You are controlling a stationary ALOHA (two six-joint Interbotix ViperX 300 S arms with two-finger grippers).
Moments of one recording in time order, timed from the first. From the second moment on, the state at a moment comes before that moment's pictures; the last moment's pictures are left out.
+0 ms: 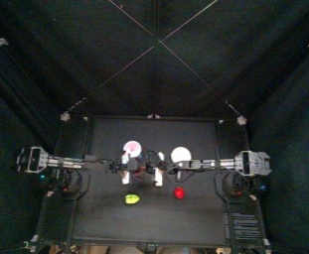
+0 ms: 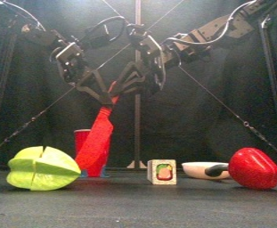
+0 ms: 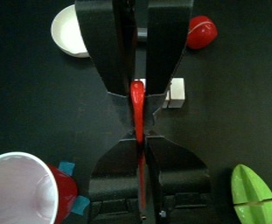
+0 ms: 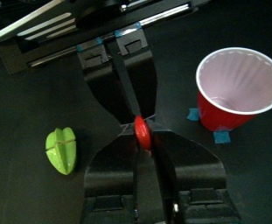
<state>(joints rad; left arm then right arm) 0.06 -0.24 0.78 0.30 0.10 -0.18 -0.14 0.04 0.45 -1.57 -0.05 1.68</state>
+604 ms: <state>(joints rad) 0.10 -0.28 0.83 0.32 -0.04 -0.18 -0.15 0.01 0.48 -1.56 -0.04 1.70</state>
